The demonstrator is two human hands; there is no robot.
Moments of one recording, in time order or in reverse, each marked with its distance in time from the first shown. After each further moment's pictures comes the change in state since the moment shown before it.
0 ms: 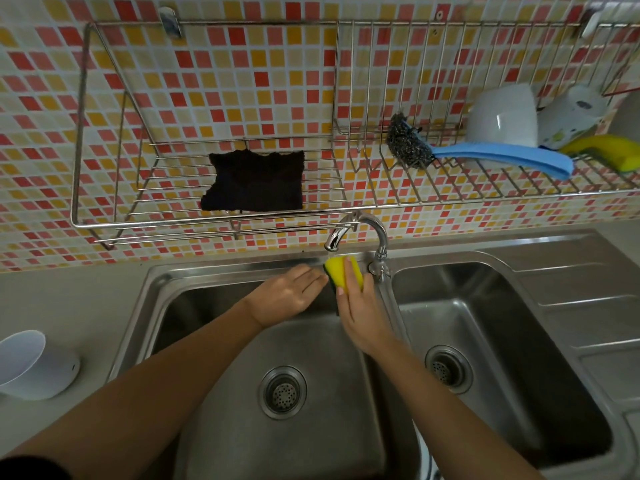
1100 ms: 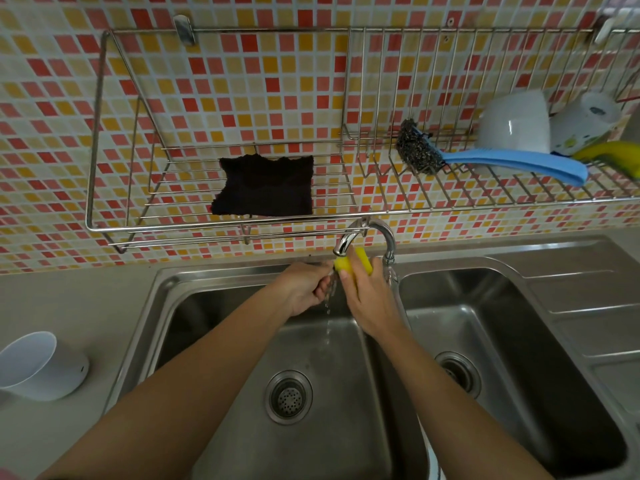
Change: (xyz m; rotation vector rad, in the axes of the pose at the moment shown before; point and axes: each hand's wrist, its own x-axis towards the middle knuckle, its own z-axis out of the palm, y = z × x) left_hand 0.060 -0.004 -0.011 -1.690 -0.158 -2.003; right_hand 0.028 -0.012 -0.017 -0.028 0.072 0.033
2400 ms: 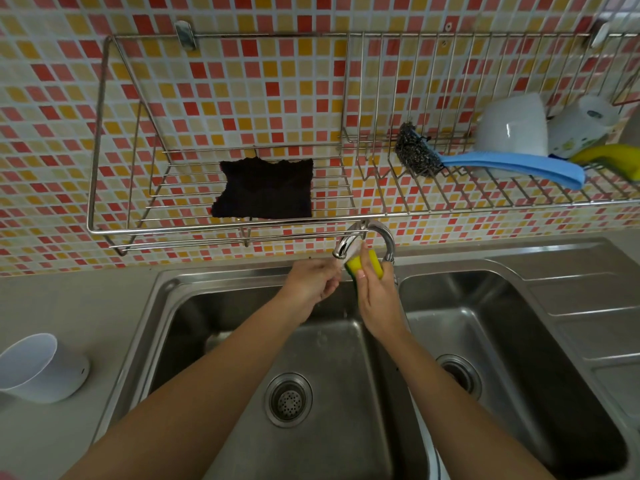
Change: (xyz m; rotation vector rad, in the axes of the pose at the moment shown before) left_hand -0.008 -0.005 0.011 0.083 0.098 0.231; right_hand -0.003 0.015 0.005 0.083 0.101 -0.008
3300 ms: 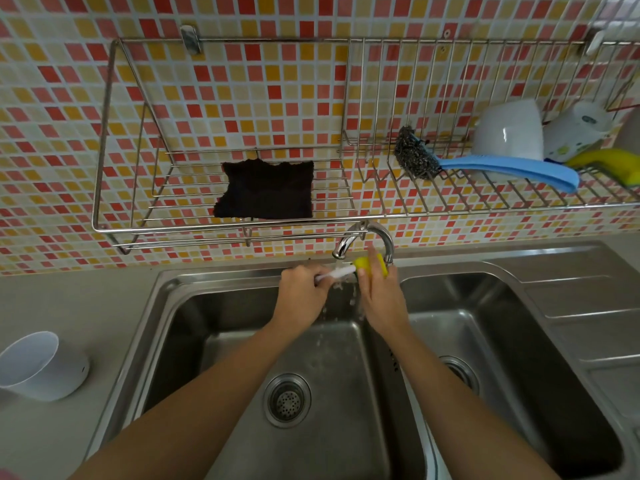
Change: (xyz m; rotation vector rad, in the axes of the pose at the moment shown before) left_hand -0.009 -0.022 -0.014 0.795 0.222 0.708; right_hand 0.006 0.007 0.003 -0.082 -0.081 0.177
